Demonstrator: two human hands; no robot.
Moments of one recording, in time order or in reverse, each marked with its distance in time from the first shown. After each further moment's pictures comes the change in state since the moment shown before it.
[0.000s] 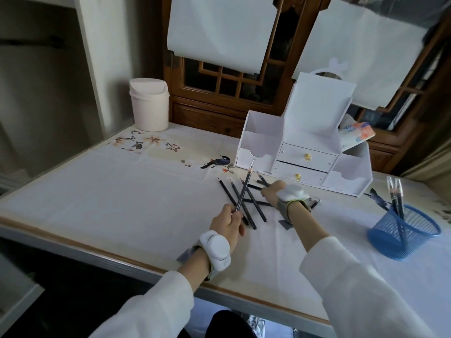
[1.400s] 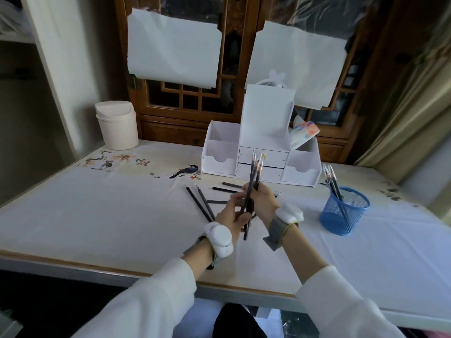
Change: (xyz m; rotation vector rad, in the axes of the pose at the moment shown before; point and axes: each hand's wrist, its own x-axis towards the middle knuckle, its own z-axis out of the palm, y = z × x) left_hand -0.012 0.051 0.068 -0.130 -0.252 0.108; right_hand -0.073 0.050 -0.031 1.213 -0.133 -0.201
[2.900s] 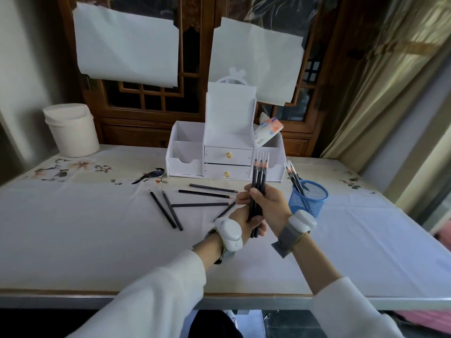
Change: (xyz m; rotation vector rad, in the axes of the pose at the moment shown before) left_hand 0.022 0.030 0.090 0.359 -0.266 0.026; right_hand -0.034 -0.019 -0.098 -0.083 -0.003 -0.215
